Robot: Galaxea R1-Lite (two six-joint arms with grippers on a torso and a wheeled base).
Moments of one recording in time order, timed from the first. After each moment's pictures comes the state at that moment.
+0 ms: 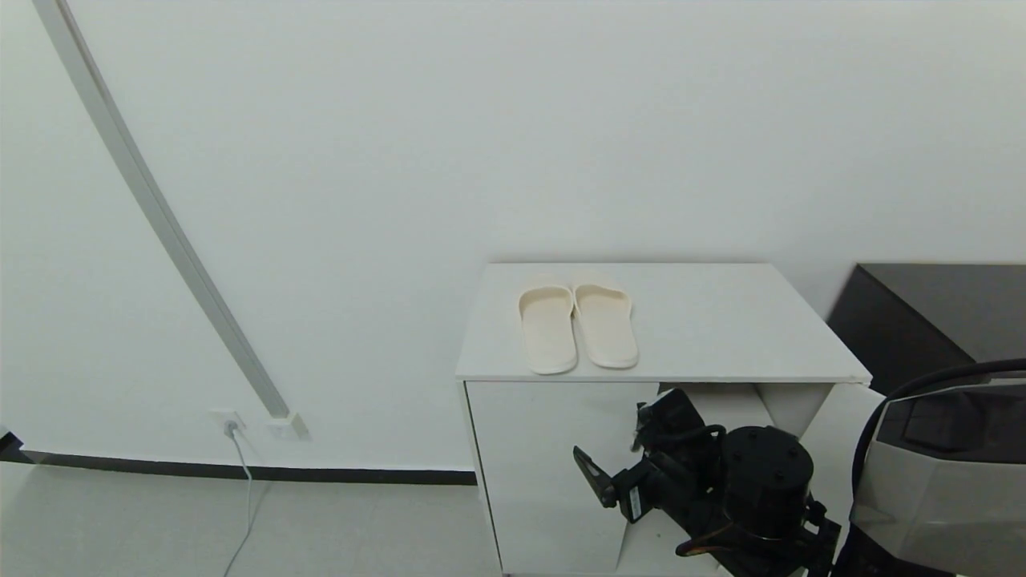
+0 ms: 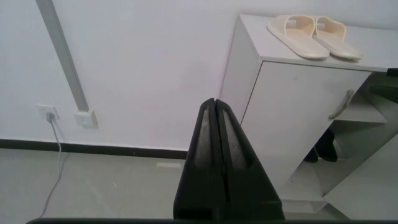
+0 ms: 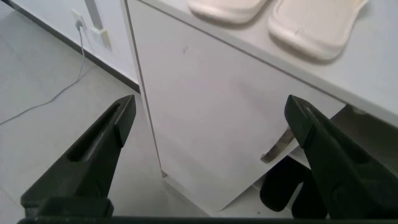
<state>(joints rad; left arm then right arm) 0.00 0.00 0.00 0.00 0.01 -0.10 0.79 2.15 -0.47 -1.57 -0.21 -0.09</state>
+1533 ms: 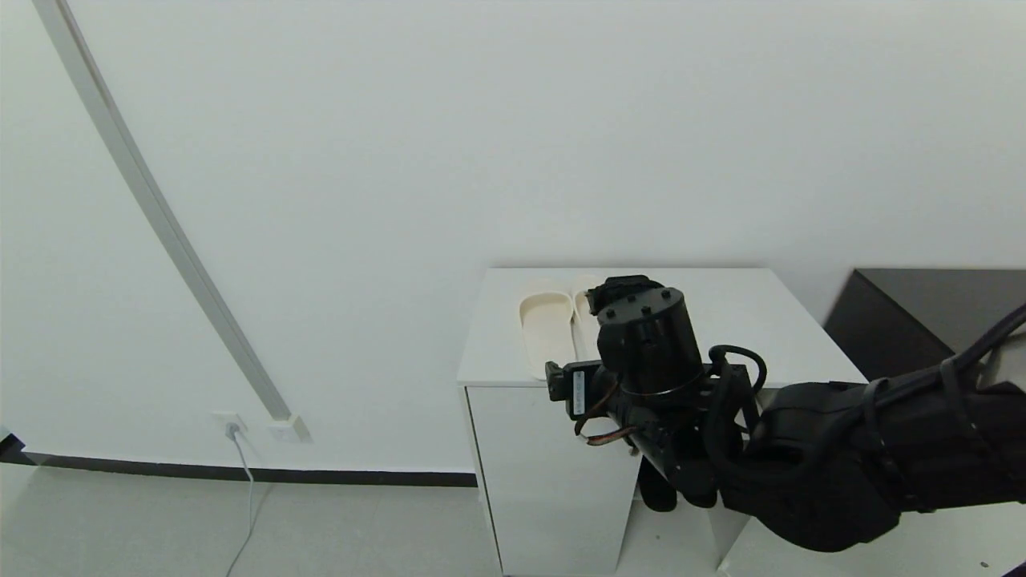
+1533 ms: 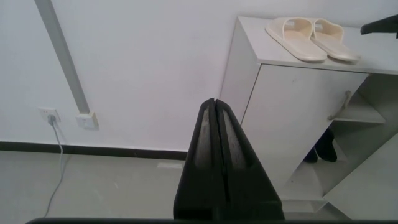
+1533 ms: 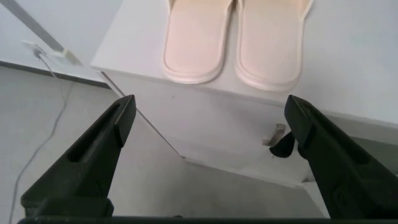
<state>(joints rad) 0.00 0.00 0.00 0.00 0.01 -0.09 0.89 1.95 -1.13 -0.43 -0.59 0.32</state>
